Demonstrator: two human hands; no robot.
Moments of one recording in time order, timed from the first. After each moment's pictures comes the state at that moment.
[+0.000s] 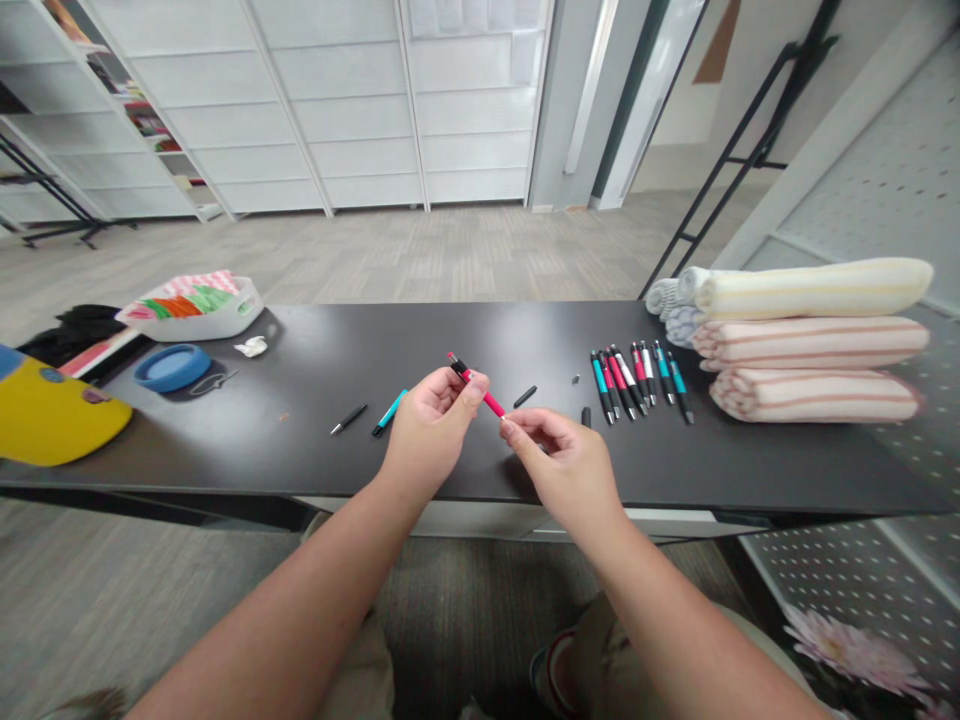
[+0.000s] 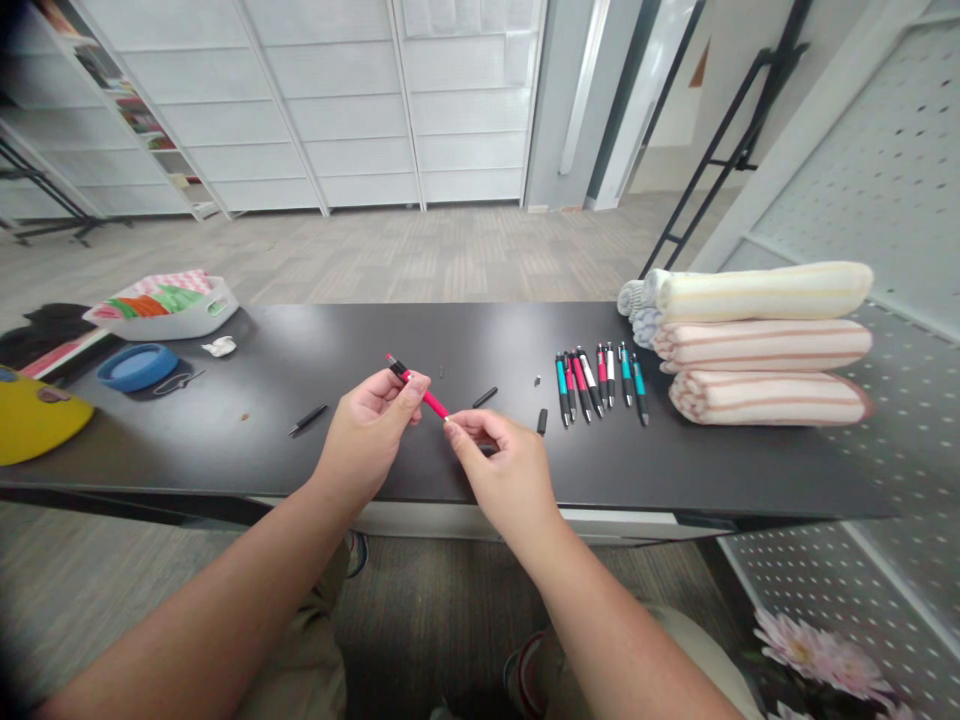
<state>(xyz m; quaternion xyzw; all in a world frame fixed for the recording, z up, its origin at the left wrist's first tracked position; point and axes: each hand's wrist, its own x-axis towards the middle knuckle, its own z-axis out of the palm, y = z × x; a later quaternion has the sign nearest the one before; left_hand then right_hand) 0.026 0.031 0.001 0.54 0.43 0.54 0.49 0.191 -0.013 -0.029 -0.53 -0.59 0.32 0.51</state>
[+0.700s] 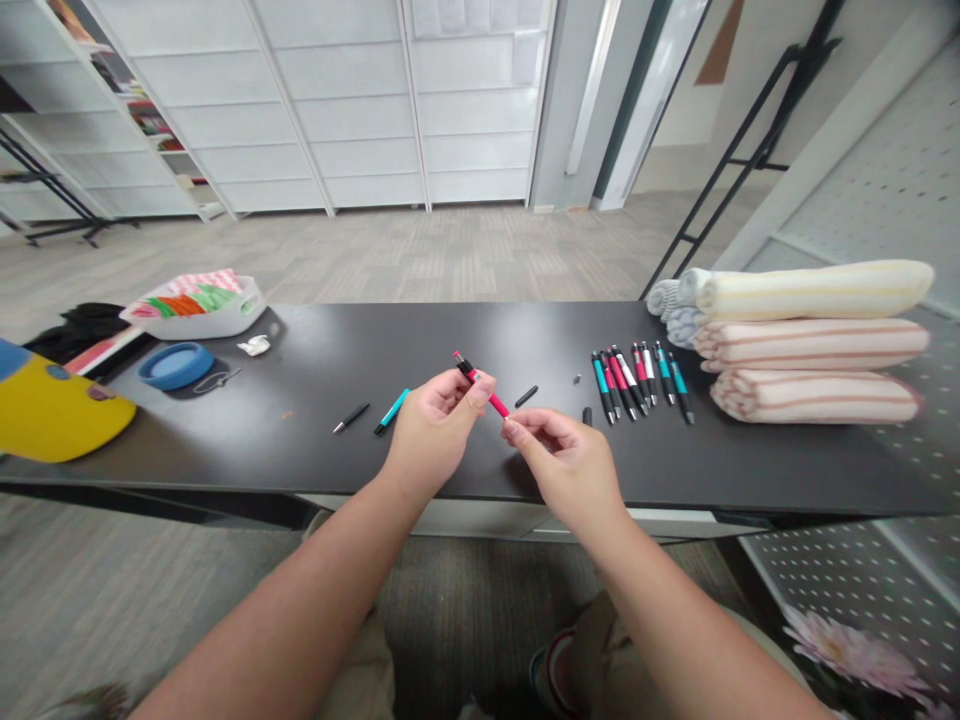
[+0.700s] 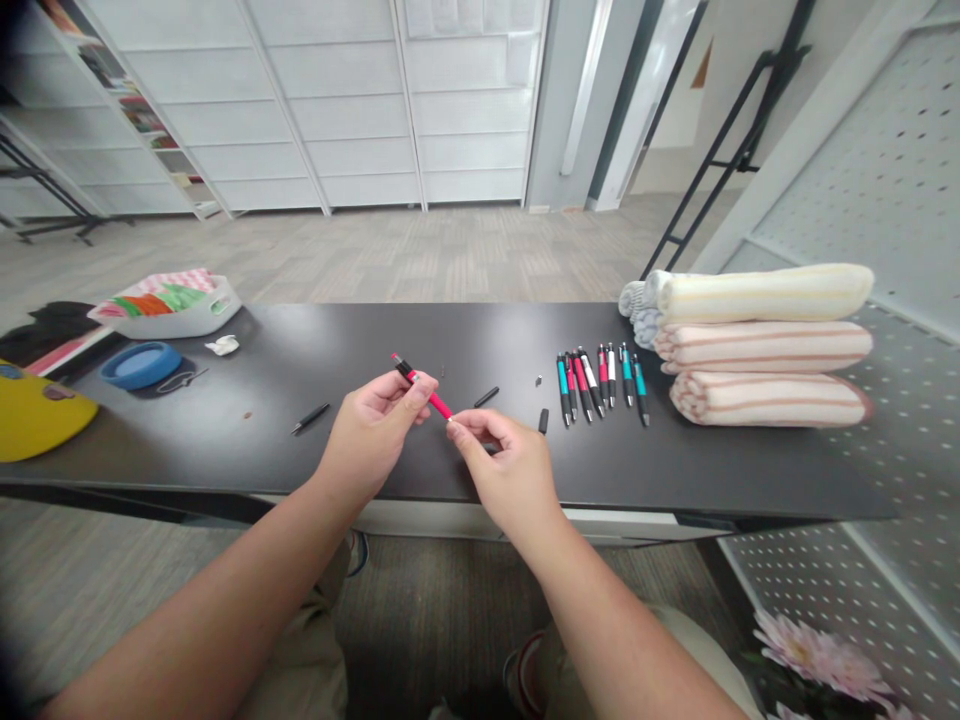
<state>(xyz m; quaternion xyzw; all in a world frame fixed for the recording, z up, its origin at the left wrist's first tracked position) 0.023 0.029 0.001 0.57 0.44 0.52 0.46 0.194 -0.012 -0.032 -0.52 -0.59 0.33 0.52</state>
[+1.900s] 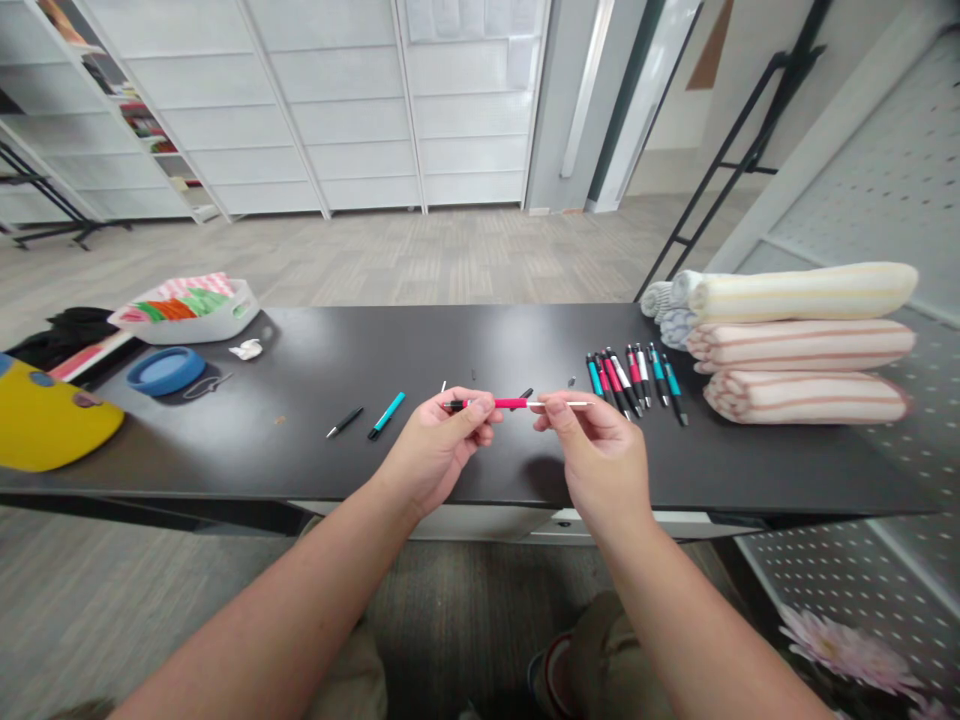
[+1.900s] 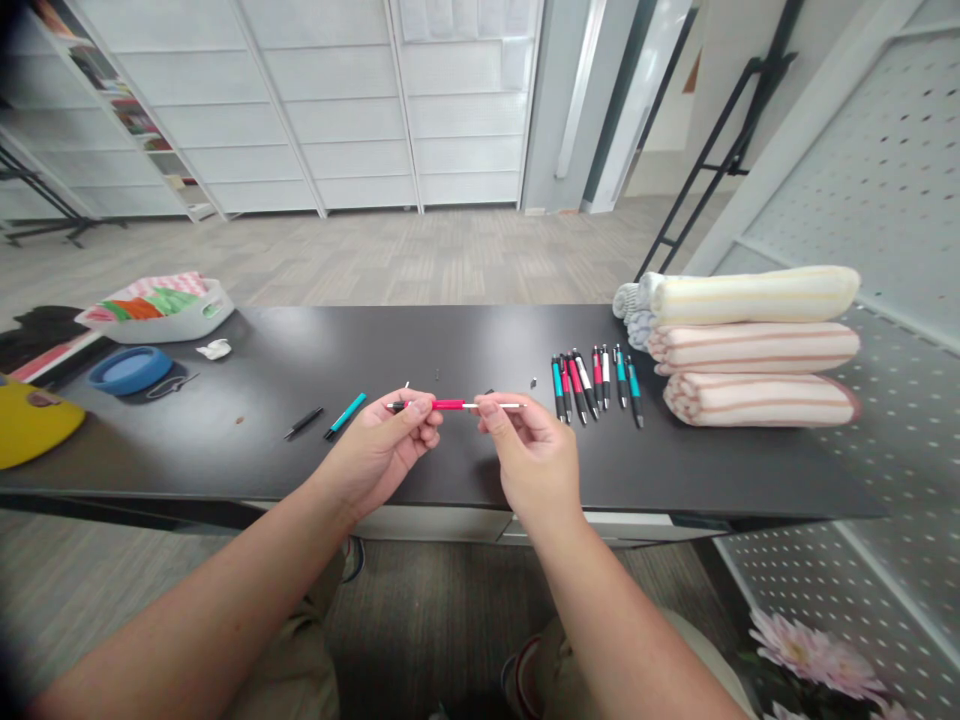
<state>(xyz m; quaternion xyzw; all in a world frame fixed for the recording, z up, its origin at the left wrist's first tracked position) 0.029 0.023 -0.007 0.35 0.31 0.50 0.73 0.207 -0.008 -0.019 -0.47 -0.49 0.33 0.66</state>
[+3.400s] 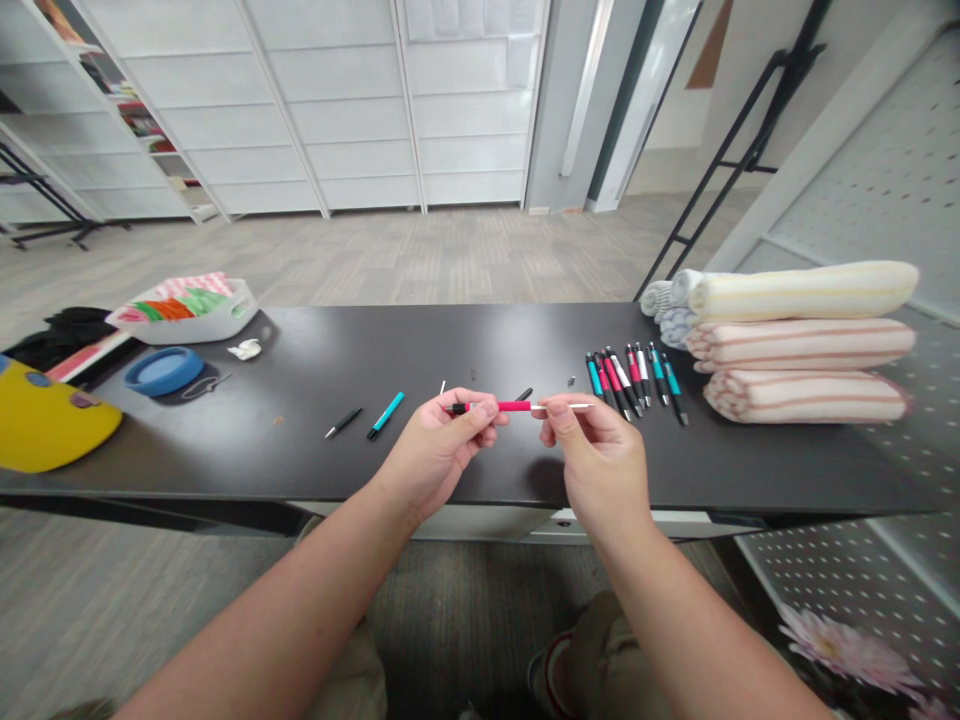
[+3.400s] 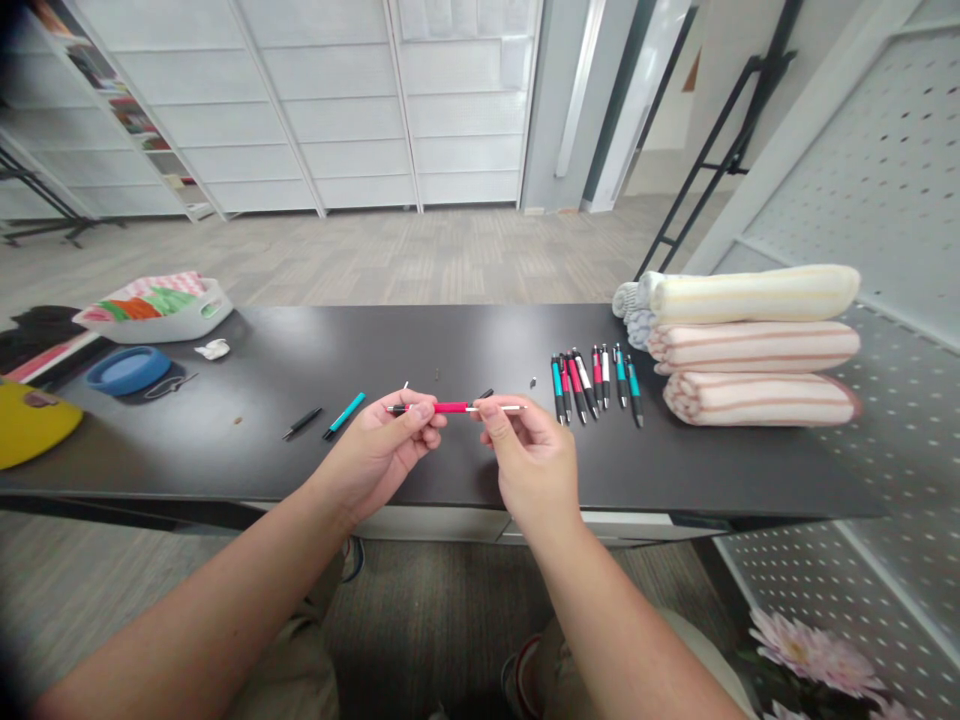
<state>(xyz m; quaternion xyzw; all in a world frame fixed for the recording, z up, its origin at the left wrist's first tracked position) 0.031 0.018 -0.001 0.35 0.32 0.49 0.73 0.206 -0.012 -0.017 -0.48 -0.49 0.34 0.65</state>
